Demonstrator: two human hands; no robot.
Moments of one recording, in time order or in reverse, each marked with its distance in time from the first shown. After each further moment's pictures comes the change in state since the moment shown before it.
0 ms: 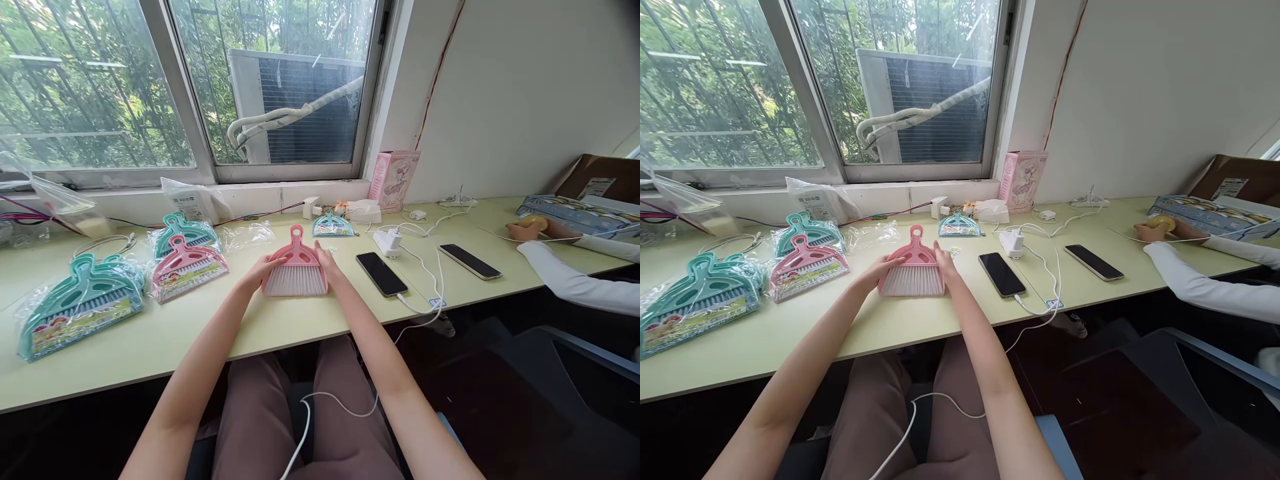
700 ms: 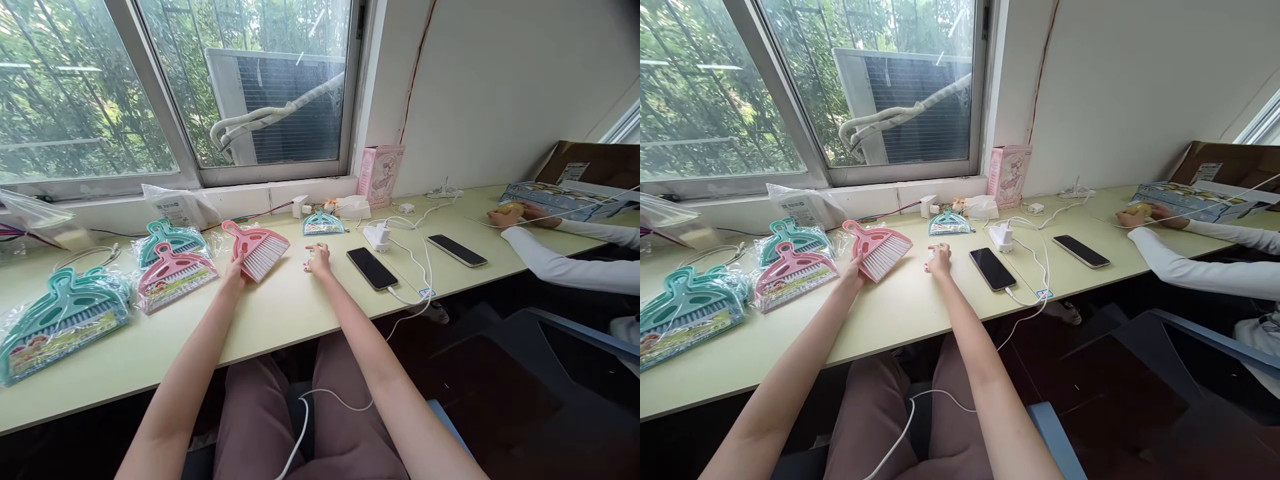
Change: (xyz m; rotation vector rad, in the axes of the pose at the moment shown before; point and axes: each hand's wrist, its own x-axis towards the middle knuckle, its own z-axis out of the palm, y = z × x) left_hand 0.036 -0.024 -0.037 -0.618 0.534 0.160; right_hand 0.020 0.028 -0.007 -0.696 0.267 -0.062
